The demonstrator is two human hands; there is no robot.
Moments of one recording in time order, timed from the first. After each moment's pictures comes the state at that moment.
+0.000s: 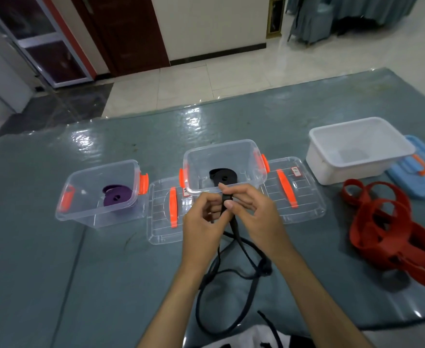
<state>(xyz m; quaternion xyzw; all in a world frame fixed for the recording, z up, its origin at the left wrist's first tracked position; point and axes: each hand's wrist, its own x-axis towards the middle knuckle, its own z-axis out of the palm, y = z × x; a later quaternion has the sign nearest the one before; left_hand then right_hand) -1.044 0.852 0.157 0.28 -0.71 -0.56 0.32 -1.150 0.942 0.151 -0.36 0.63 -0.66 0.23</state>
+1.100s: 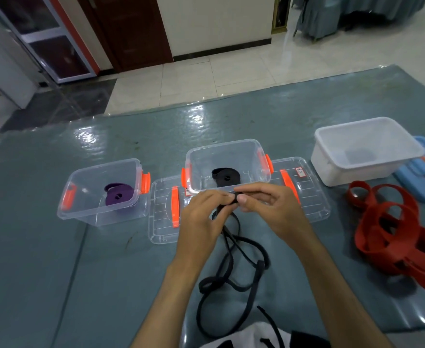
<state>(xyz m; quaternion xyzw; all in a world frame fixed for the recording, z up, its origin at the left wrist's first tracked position) -1.048 0.827 0.159 0.15 -0.85 -0.33 0.37 -1.185 0.950 0.168 -0.35 0.62 -0.64 0.27</state>
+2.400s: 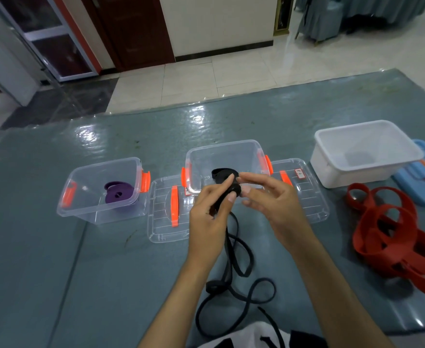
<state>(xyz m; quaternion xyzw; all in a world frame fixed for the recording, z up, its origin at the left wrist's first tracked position) -1.059 0.853 0.163 0.25 -0.71 -0.56 0.35 -1.180 0.948 0.181 -0.22 0.56 -0.72 0.34</state>
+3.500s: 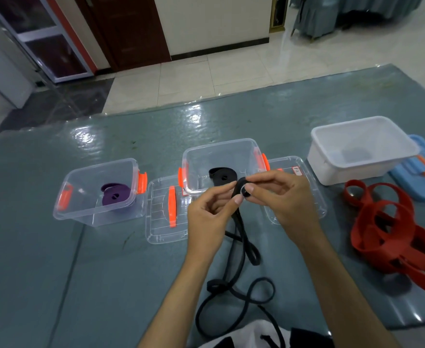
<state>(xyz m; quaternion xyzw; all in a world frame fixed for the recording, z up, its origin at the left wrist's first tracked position) -1.070 0.855 0.170 0.28 -0.60 -0.67 0.32 -1.194 0.959 0.182 -0.26 0.59 -0.72 0.25</state>
